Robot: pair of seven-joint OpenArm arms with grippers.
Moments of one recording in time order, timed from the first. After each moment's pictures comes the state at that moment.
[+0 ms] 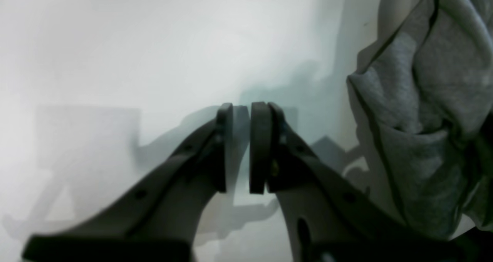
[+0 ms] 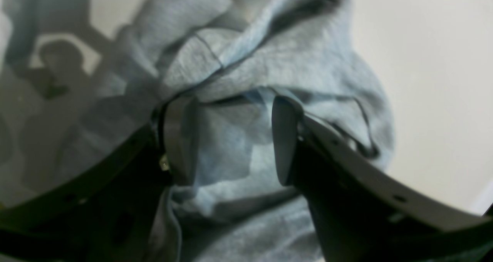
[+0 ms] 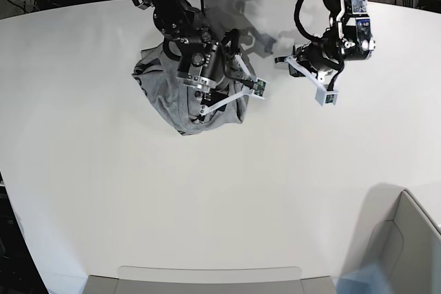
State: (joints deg) left arm 11.8 -5.9 -9.2 103.6 -25.6 -4.9 69.6; right arm 3.2 -4.6 -31.9 102.2 -9.5 44.7 -81.3
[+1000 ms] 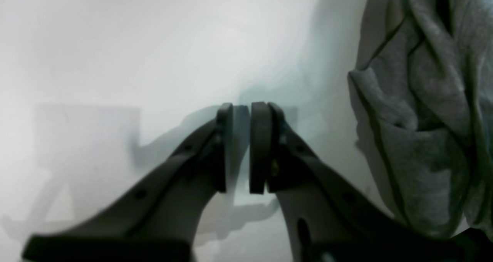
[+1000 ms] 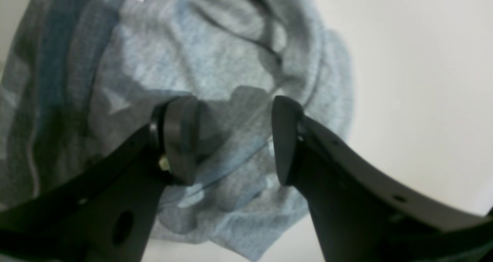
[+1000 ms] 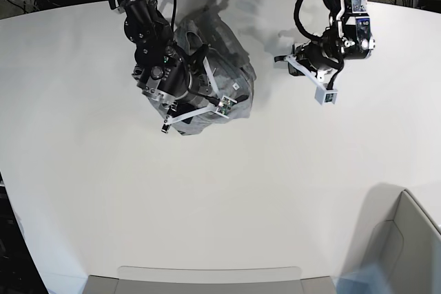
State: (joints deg) left arm 12.2 -5.9 -9.1 103.6 -25.8 -4.9 69.6; right arm 3.9 0.4 -22.4 105.3 -1.9 44.7 -81.4
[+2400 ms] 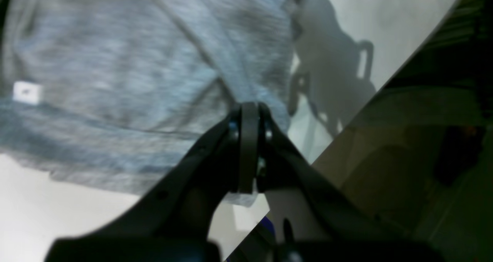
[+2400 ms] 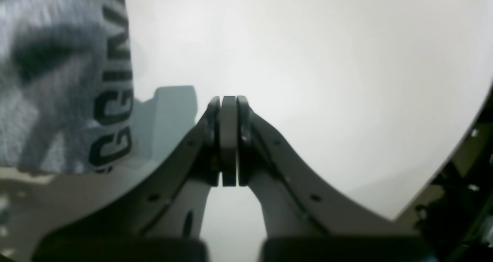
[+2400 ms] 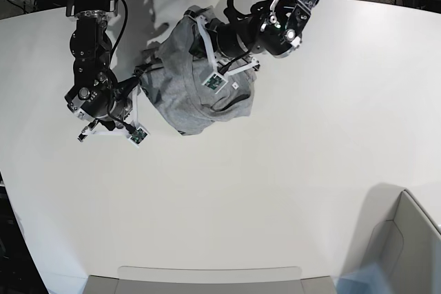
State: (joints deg) left arm 7.4 -5.8 29.7 113.2 -25.5 -4.8 69.8; right arm 6.3 10.2 -1.3 103.4 1.0 44.7 -81.1
